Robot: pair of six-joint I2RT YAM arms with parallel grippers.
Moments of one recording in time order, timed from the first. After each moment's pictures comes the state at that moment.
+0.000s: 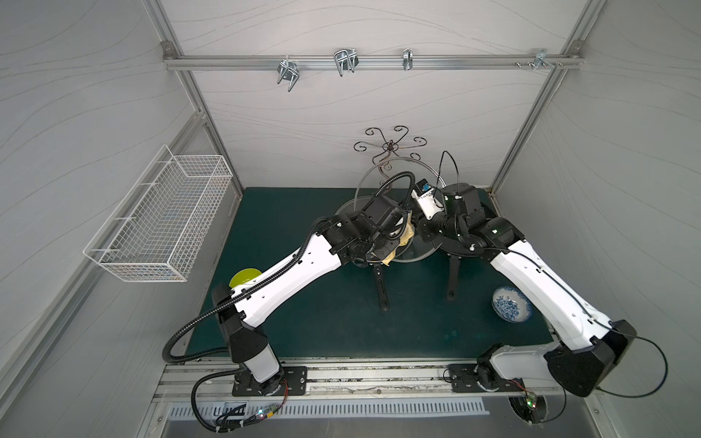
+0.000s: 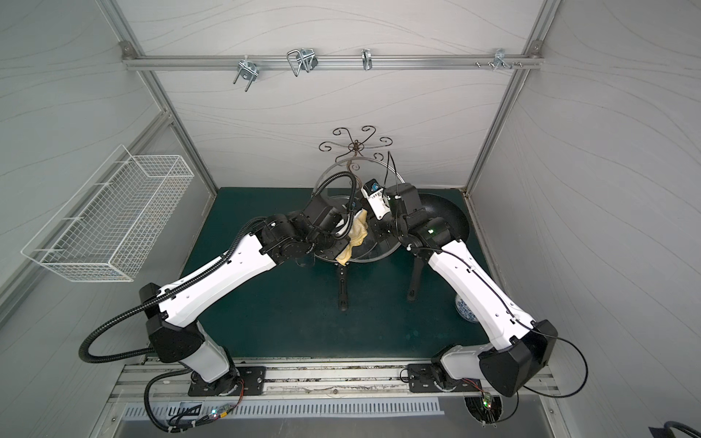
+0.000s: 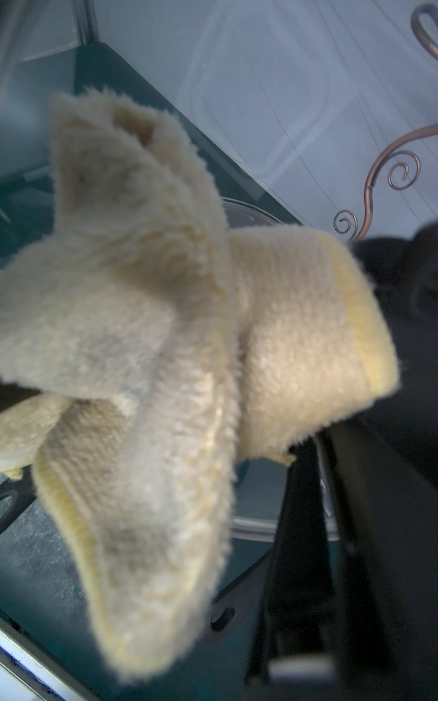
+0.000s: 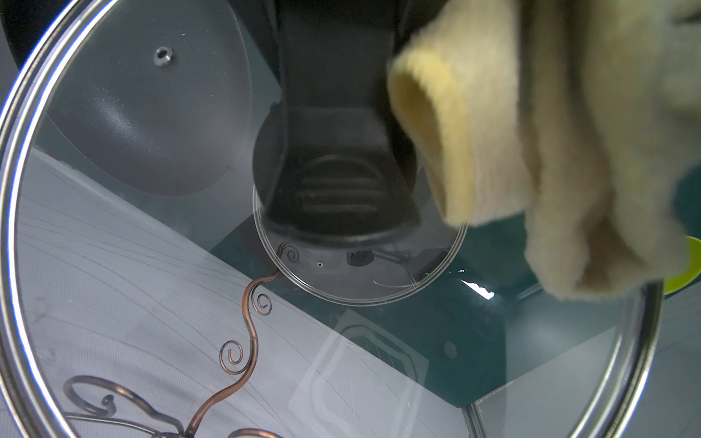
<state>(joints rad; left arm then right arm) -0.95 1.67 1.82 -0.98 -0.31 0.06 0.60 1.32 1.45 -0.69 -0.04 -0.12</state>
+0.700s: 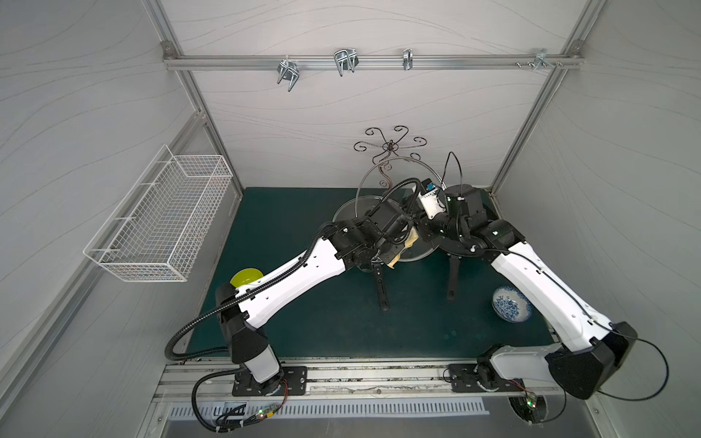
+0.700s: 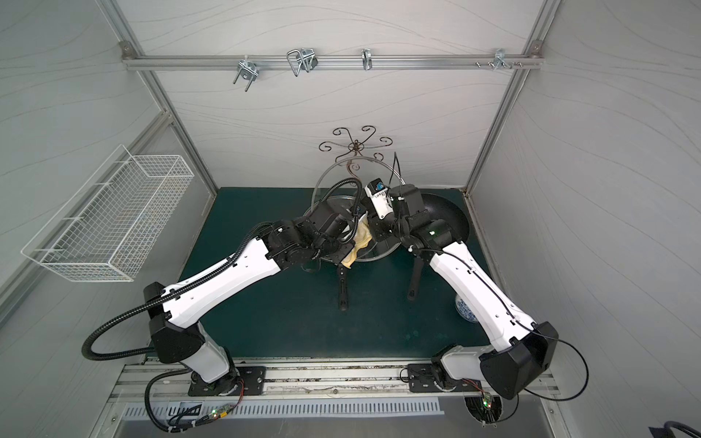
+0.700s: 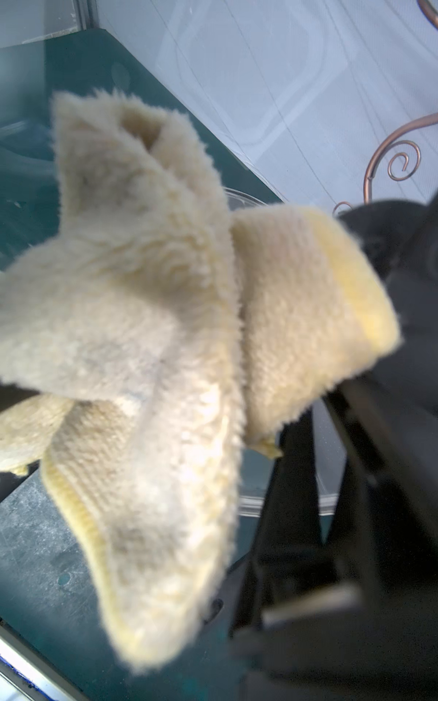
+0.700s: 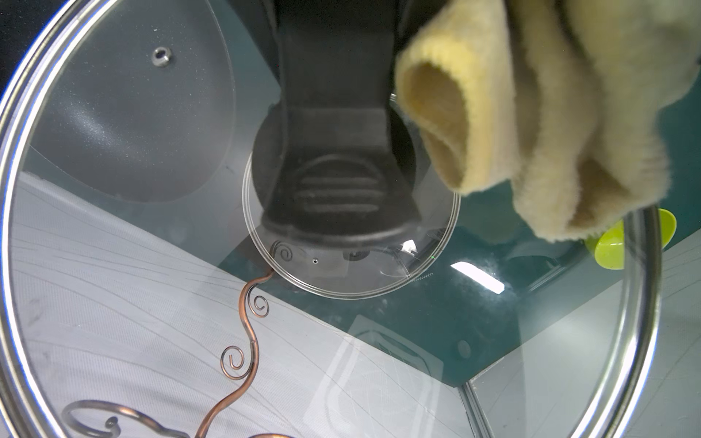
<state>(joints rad) -0.95 1.64 1.76 -0.95 -0.34 0.01 0.57 1.29 1.38 -0.63 -0.08 -0.08</state>
